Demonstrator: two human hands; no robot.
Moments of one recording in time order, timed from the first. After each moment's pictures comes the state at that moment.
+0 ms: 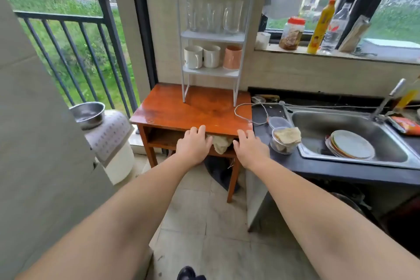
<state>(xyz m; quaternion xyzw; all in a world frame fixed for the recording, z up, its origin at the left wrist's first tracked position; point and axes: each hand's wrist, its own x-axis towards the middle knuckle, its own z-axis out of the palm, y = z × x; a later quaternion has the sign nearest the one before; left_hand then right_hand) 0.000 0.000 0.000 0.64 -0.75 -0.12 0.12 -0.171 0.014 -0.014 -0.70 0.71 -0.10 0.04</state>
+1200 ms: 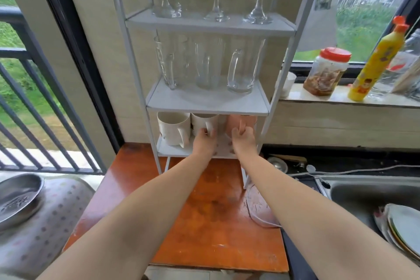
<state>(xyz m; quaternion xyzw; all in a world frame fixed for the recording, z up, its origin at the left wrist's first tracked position) -0.078 -0.476 0.019 0.61 -0.50 -0.51 0.35 -0.183 -0.465 0.012 -0.39 0.72 -0.46 0.33</state>
